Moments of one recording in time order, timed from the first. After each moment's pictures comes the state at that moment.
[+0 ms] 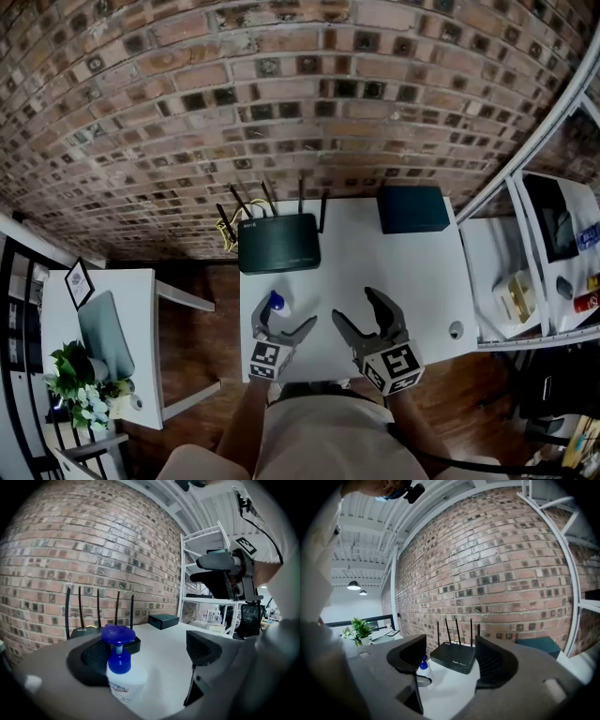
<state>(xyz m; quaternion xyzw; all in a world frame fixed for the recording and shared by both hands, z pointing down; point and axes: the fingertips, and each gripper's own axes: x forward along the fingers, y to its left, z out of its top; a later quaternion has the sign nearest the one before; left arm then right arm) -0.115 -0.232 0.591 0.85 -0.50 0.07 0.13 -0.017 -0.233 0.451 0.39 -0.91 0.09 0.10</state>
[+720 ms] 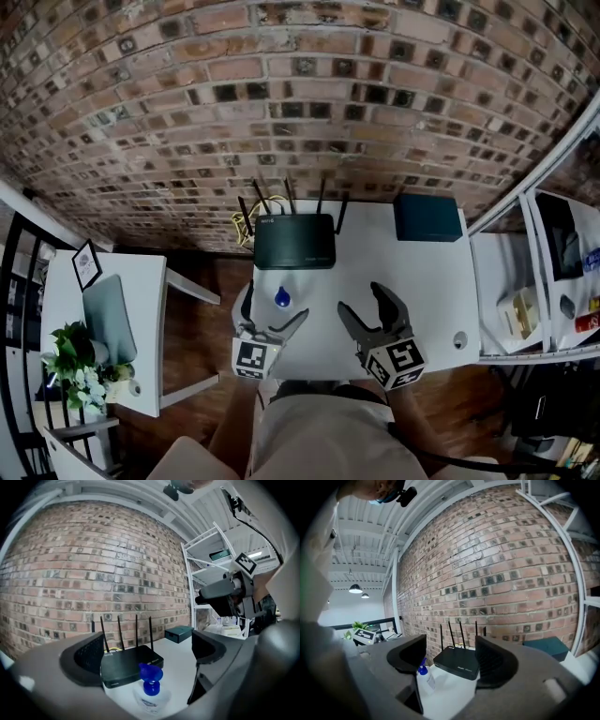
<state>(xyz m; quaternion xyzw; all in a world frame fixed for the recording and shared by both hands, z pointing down) -0.185 -0.233 0.512 0.81 -0.58 0.04 0.02 -0.040 -0.247 0.442 0.38 -0.92 0.10 0.08</state>
